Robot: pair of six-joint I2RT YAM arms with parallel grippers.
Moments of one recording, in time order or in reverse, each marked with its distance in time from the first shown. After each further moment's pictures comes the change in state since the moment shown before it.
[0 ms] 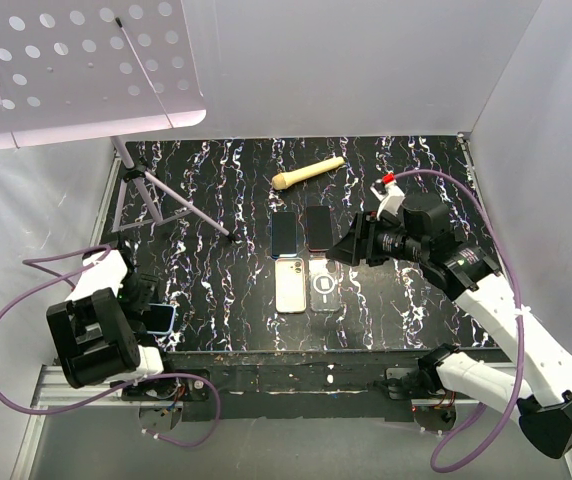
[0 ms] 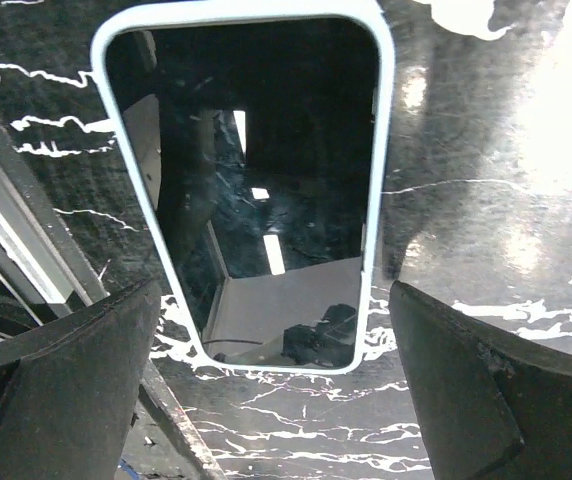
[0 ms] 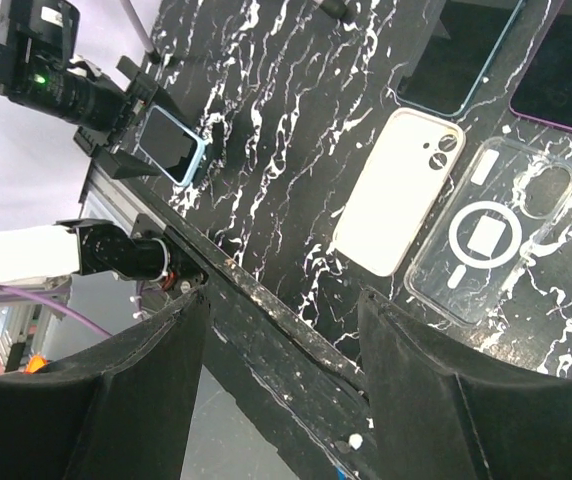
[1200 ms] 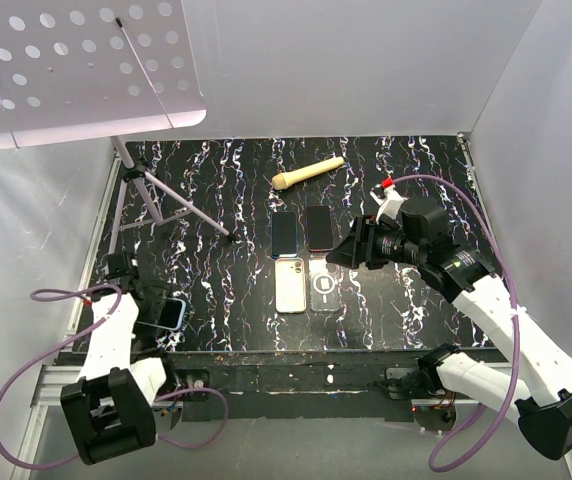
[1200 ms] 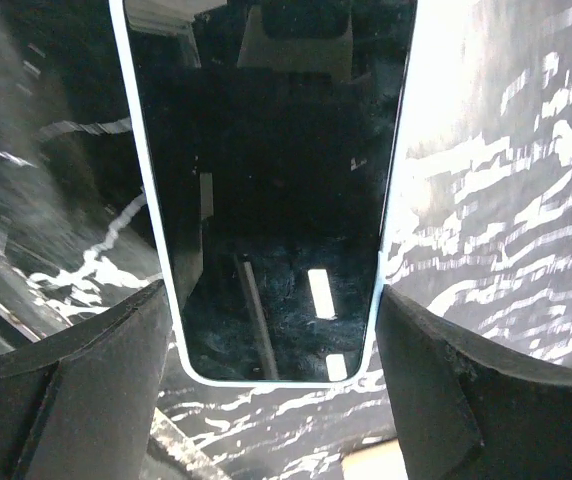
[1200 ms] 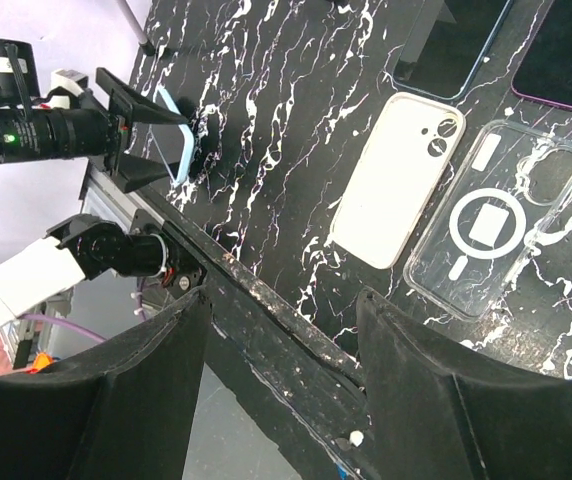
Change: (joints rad) left arm -0.038 -0.408 -0.210 0.095 0.157 -0.019; right arm -0.014 -0.005 -0.060 0.027 -0.022 0.013
